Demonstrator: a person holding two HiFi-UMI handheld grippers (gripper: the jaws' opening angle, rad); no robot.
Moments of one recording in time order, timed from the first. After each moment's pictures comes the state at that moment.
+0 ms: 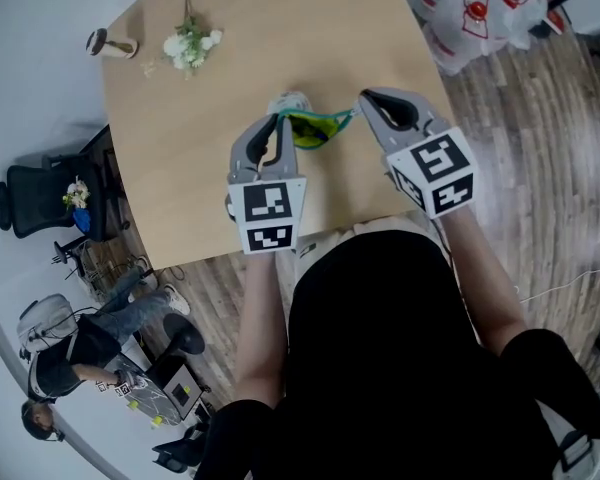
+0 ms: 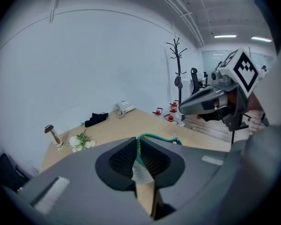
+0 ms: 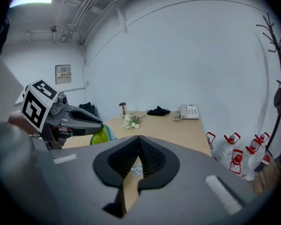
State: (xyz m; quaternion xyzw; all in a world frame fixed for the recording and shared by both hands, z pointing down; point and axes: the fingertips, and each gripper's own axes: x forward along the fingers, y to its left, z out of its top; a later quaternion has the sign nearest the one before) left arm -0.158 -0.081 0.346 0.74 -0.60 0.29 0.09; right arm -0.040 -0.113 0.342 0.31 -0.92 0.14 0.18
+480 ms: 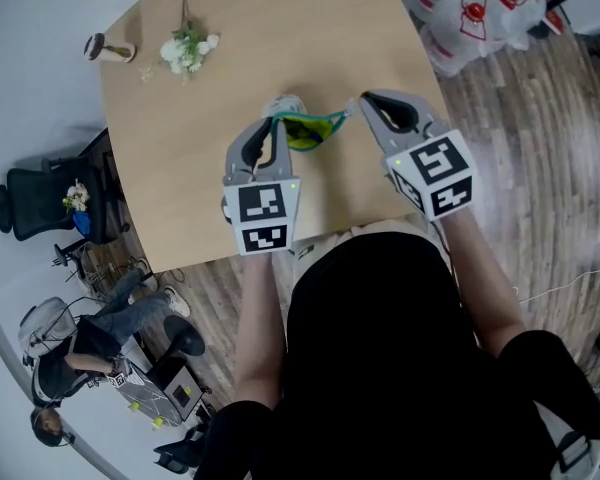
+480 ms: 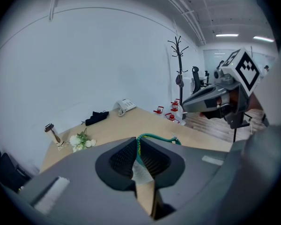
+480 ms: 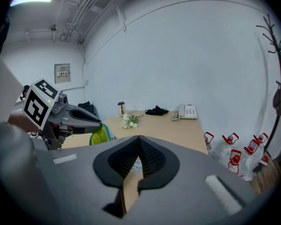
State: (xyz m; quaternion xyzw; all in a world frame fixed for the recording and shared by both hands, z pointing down) left arm -0.161 -0.087 0.351 0.74 -0.60 0.29 0.10; right arm -0.032 -0.119 0.346 0.31 -0.92 0.14 0.18
